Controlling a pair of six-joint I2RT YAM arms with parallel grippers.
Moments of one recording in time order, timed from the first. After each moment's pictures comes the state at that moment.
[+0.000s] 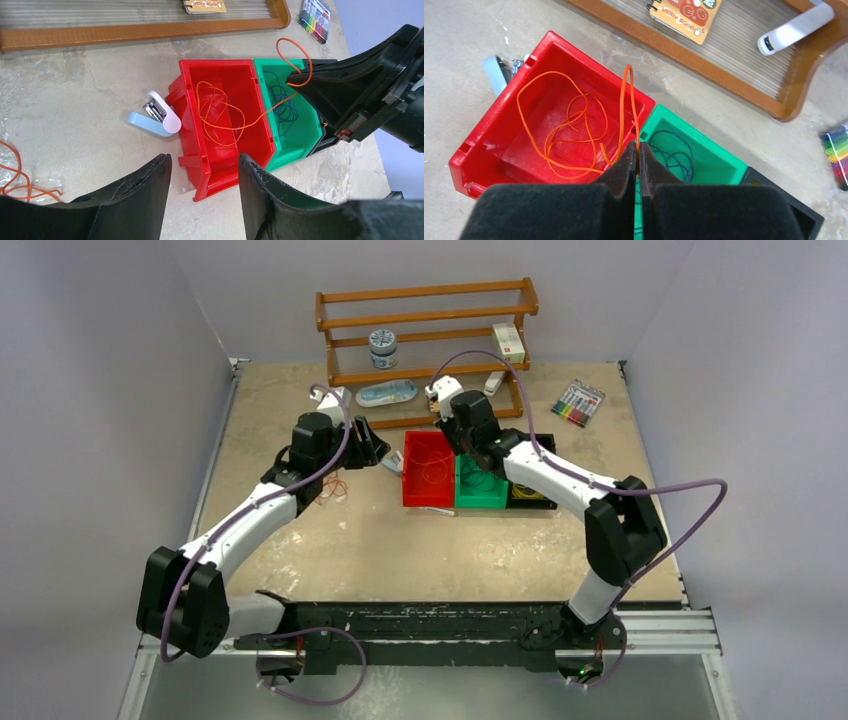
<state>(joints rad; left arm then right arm) -0.38 1.27 0.85 0.01 0.17 -0.52 0.63 1.70 1.27 -0.17 0.21 -0.12</state>
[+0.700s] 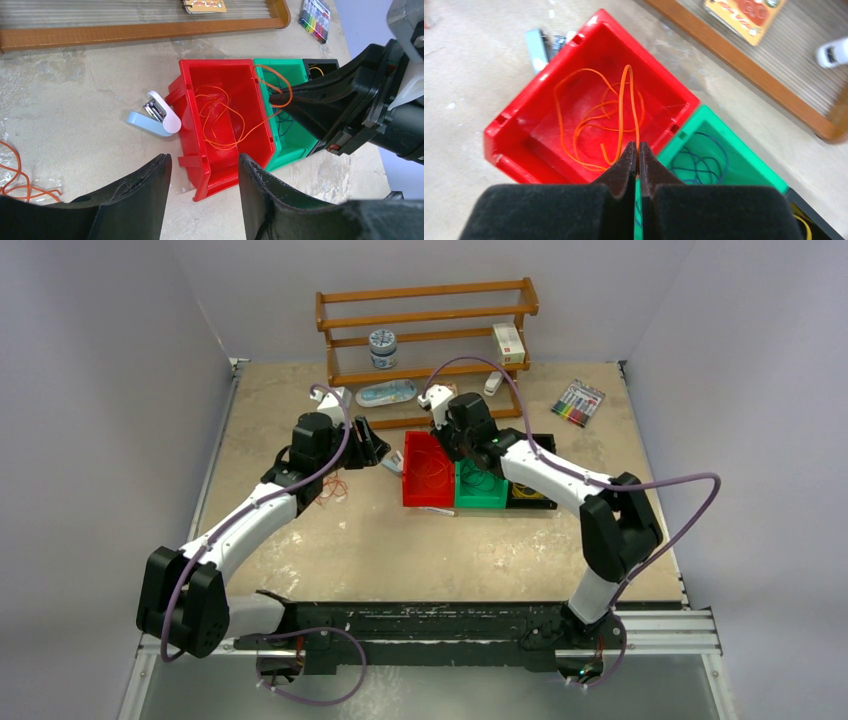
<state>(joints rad) -0.38 1.27 0.85 0.01 0.17 -0.52 0.62 1.71 1.28 -0.23 0.10 -0.16</state>
